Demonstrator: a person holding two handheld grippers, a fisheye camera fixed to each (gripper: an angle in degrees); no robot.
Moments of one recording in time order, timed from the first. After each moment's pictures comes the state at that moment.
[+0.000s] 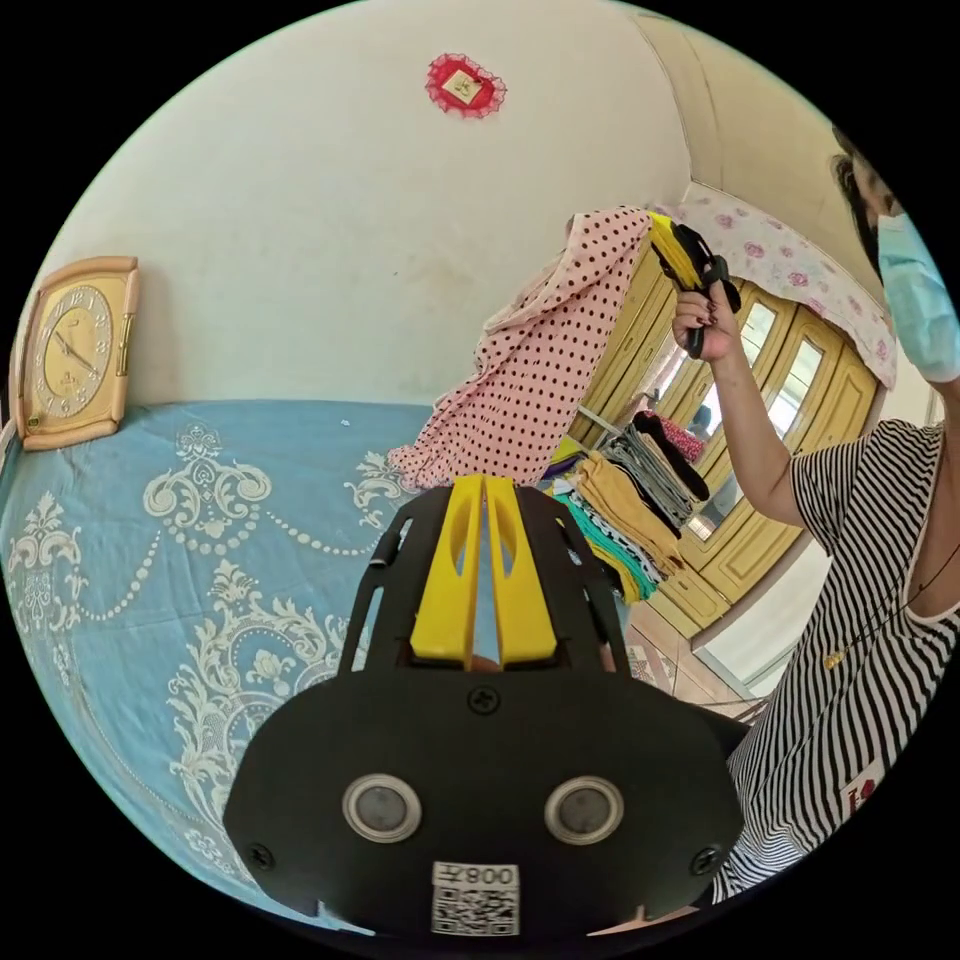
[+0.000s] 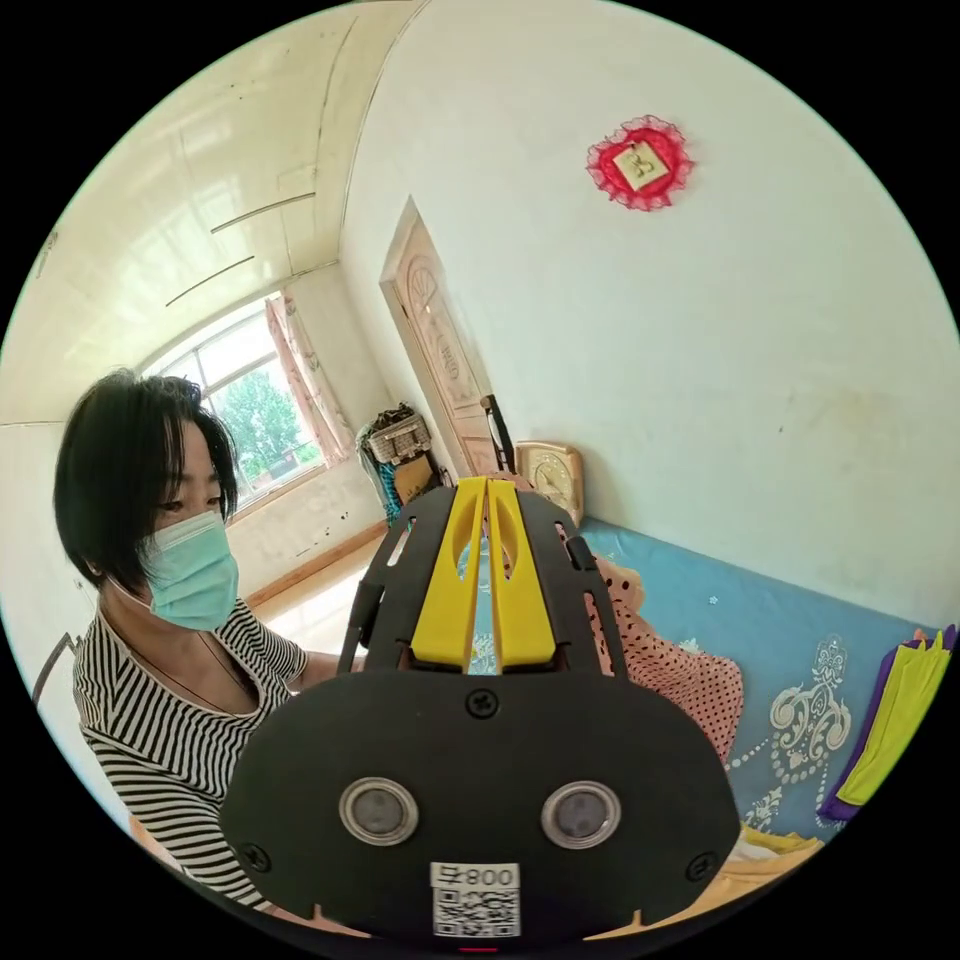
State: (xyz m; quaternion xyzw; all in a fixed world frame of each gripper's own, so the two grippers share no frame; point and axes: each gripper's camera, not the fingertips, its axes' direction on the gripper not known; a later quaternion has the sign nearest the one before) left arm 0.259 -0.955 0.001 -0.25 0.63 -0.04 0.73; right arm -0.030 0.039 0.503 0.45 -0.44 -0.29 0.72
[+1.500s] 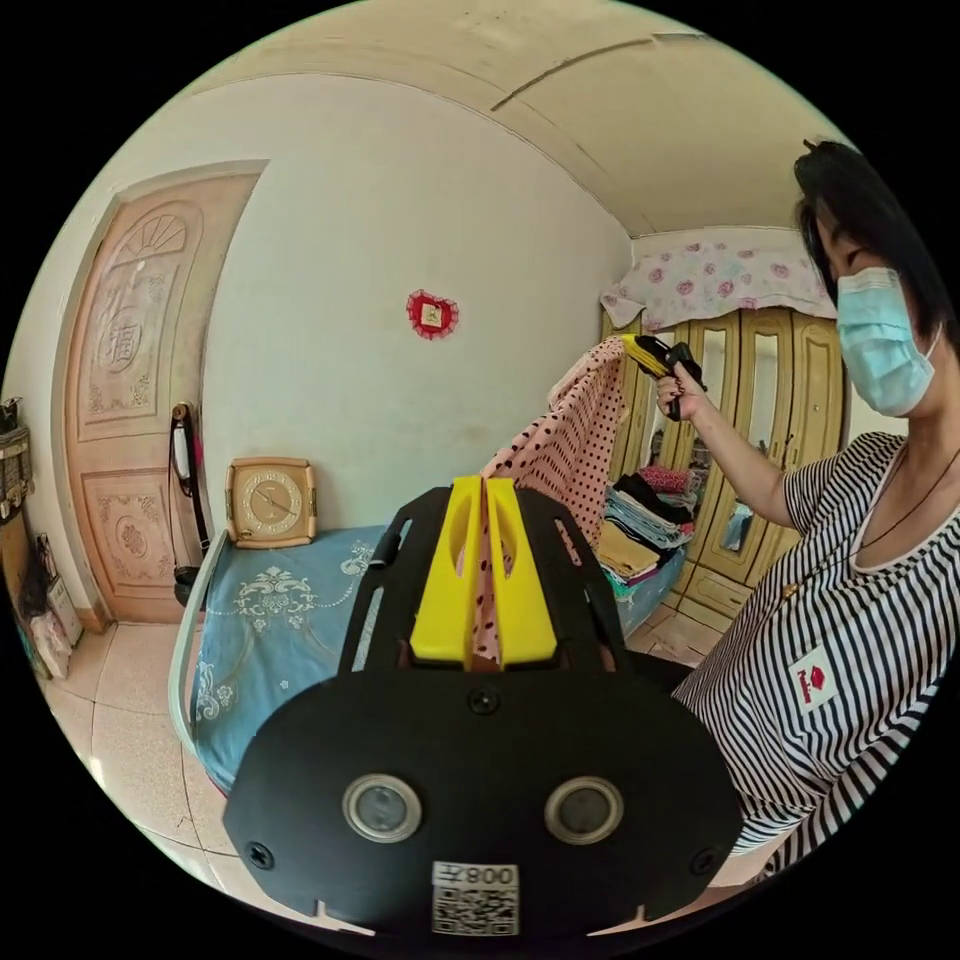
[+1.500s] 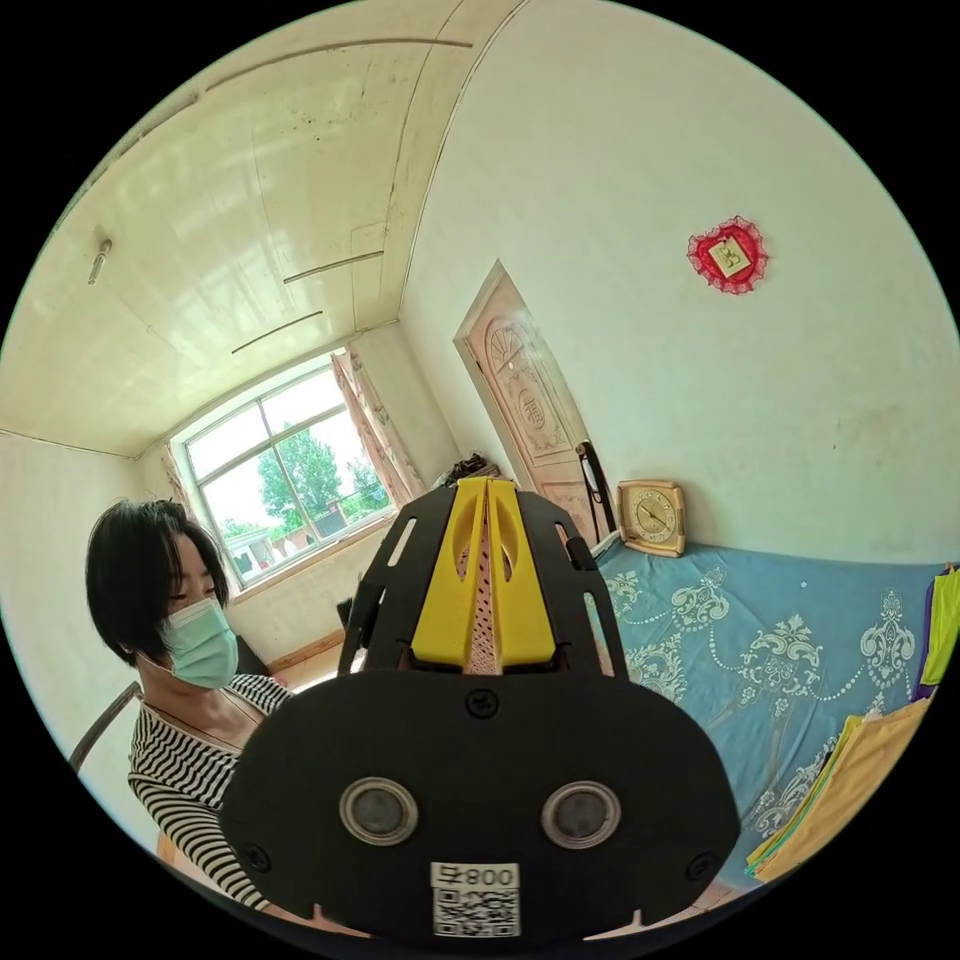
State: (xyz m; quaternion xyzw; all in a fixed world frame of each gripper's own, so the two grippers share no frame) left arm -0.429 -1.127 -0.490 -0.07 0.51 -0.03 0.85; right arm -0.081 0.423 0.562 0.48 -0.52 -0.27 0.65
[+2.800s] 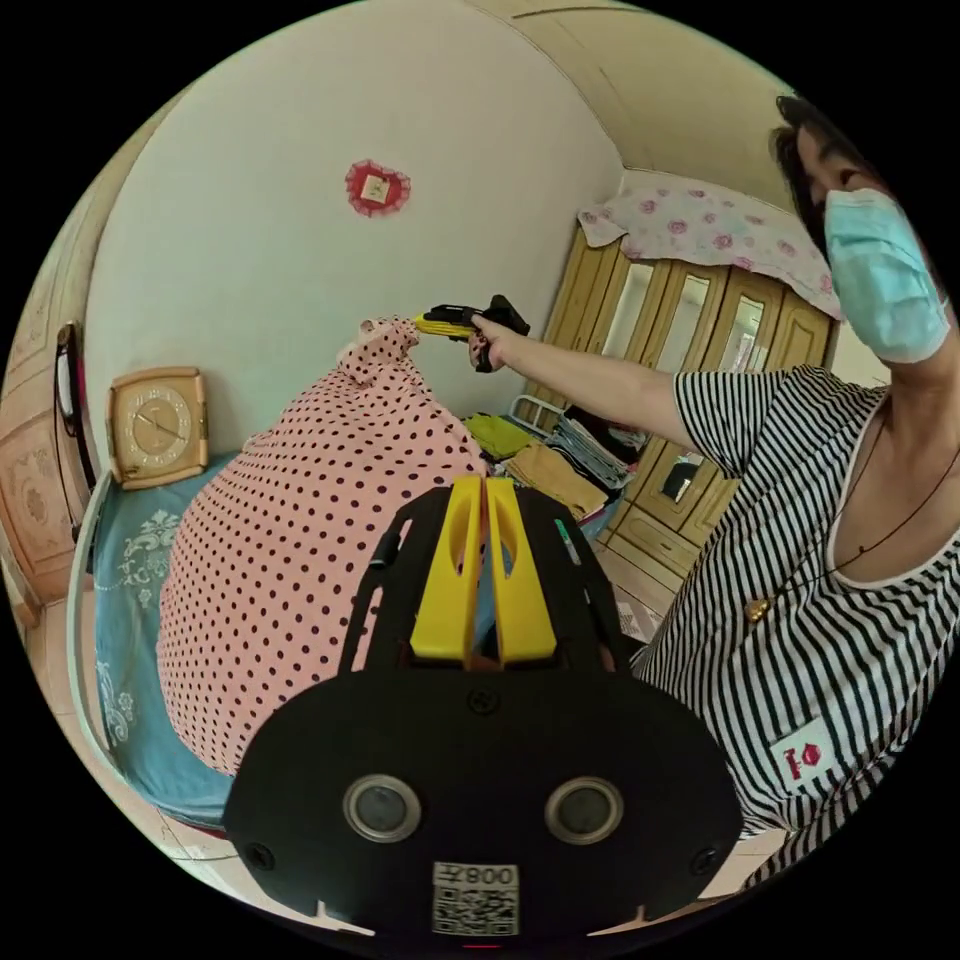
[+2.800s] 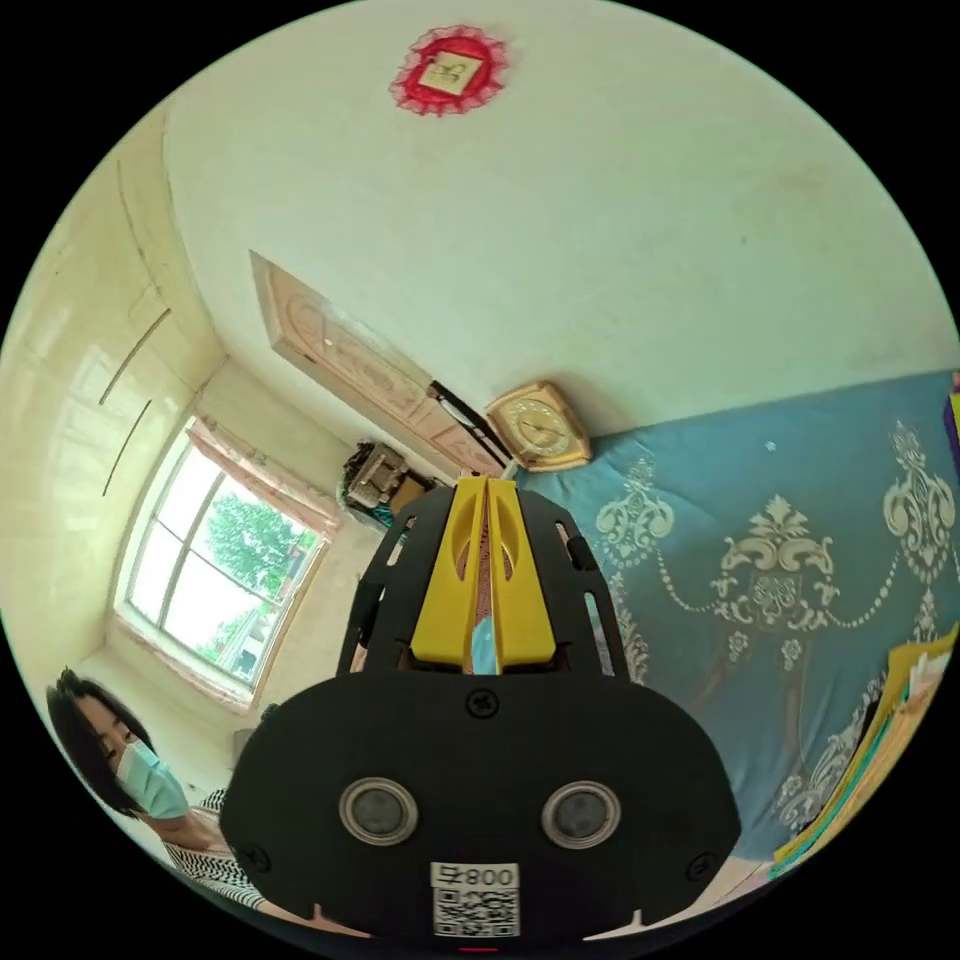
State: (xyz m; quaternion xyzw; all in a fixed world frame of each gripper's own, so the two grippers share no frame) left arm -0.302 -1.083 -0.398 -0.19 0.61 0.00 0.77; right arm -0.005 -0.107 0.785 0.30 -0.54 -0.11 0.77
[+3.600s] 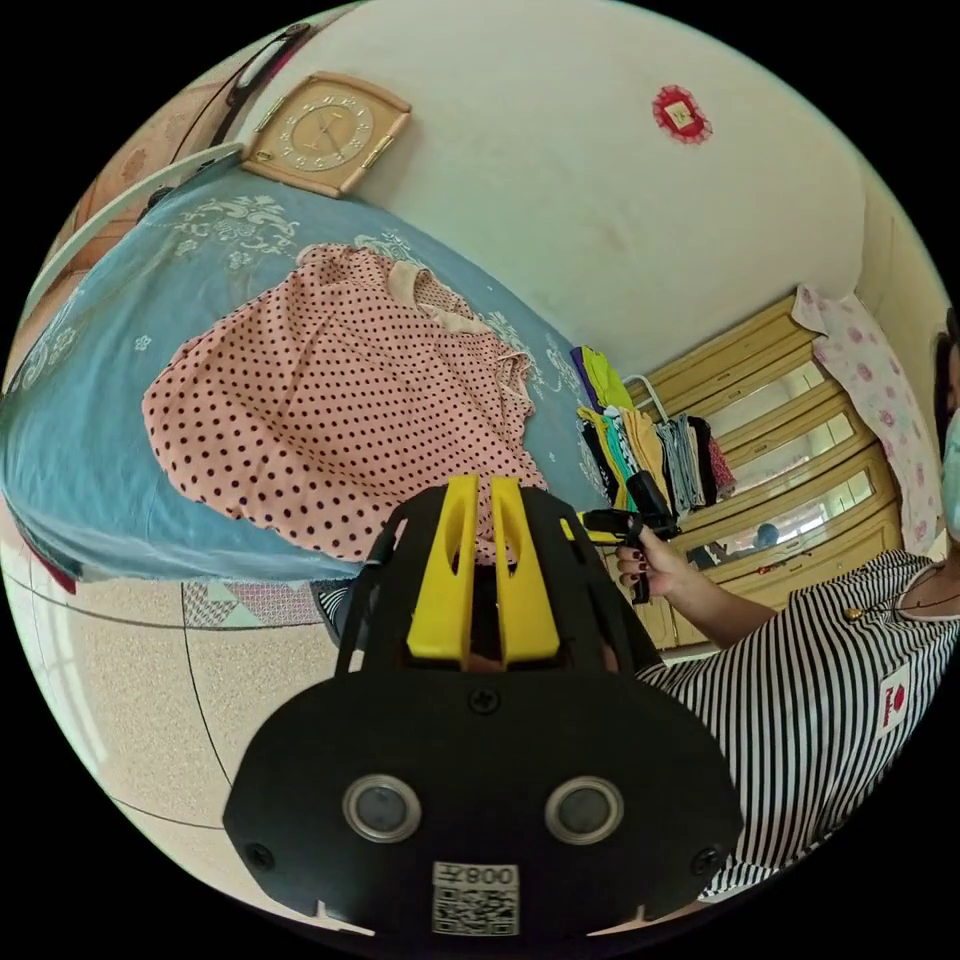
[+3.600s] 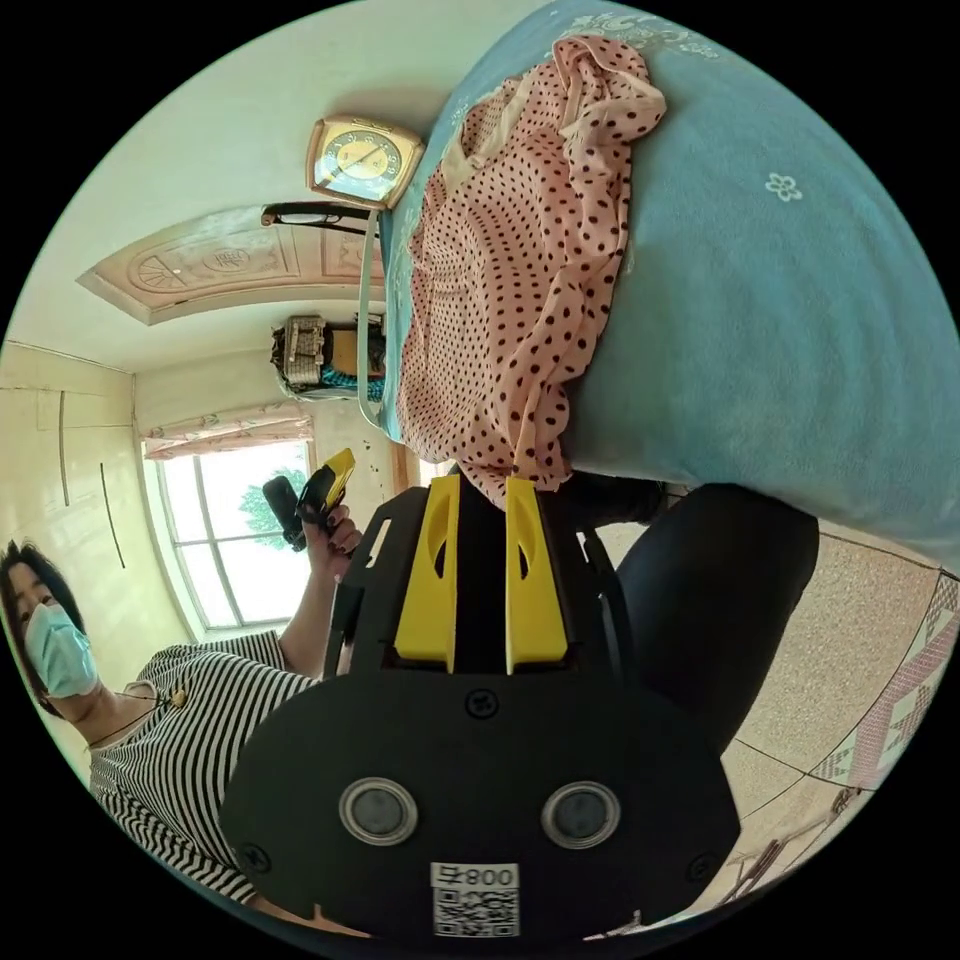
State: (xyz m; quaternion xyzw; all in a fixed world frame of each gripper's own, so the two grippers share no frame) left arm -0.240 -0.817 -0.198 -0.47 0.51 -0.17 0.70; right arm 0.063 -0.004 1.245 -0.04 -0.56 -0.06 0.82
